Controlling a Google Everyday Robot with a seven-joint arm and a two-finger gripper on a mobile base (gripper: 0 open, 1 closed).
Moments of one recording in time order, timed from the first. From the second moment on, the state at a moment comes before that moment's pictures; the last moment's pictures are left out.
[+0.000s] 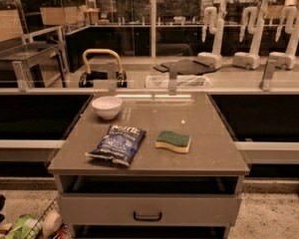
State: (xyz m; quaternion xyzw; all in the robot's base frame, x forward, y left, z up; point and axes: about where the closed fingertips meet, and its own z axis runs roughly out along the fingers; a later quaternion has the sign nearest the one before) arm 0.460 -0.084 0.364 -0.39 0.70 0.36 0.49
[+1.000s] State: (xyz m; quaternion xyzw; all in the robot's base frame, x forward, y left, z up) arm 0.462 -0.031 0.293 -0.41 0.64 0.41 0.50
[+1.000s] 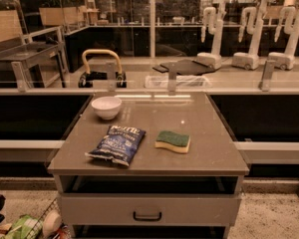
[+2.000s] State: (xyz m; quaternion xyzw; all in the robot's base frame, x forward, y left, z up) arm 0.476 0.031 0.197 -0.47 0.60 0.40 0.51
